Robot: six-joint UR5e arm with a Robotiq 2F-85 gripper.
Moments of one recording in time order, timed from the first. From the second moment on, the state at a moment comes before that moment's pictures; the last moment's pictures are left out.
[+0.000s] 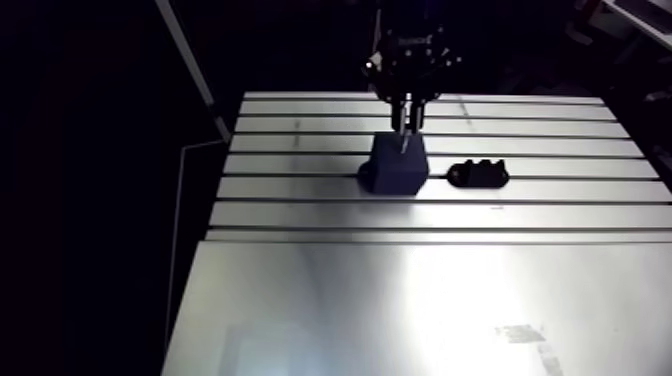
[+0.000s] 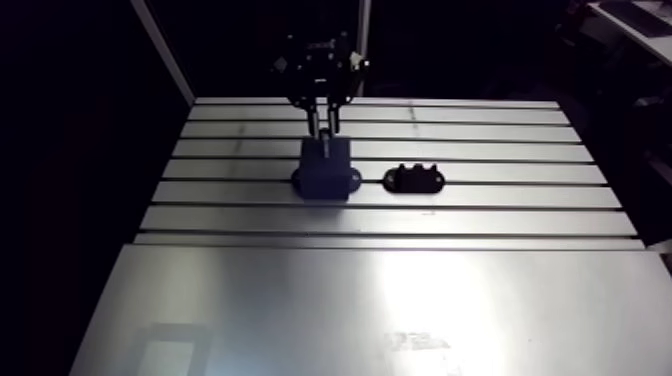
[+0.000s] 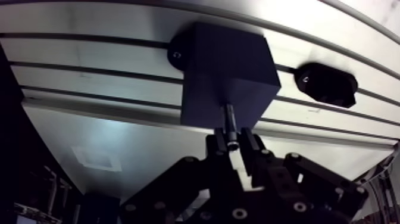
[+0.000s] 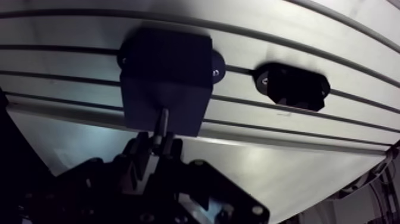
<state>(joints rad) -0.02 -1.04 1.45 -1.45 -1.65 -1.76</state>
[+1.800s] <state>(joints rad) -0.03 -1.36 1.55 -1.63 -1.63 -1.70</state>
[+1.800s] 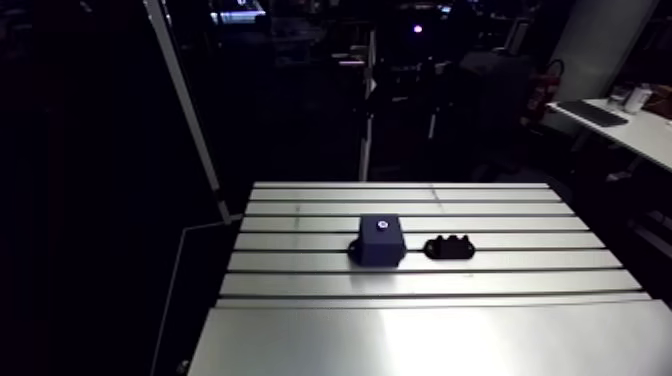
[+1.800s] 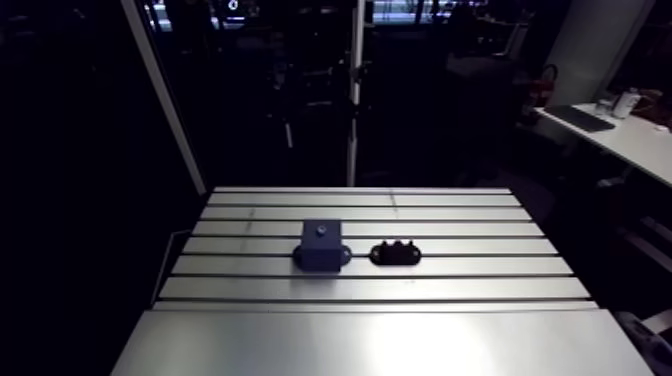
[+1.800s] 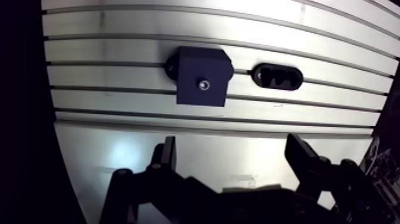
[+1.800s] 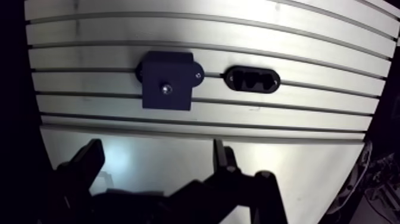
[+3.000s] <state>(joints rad) -0.14 -1.59 1.53 -1.47 -1.58 -1.69</state>
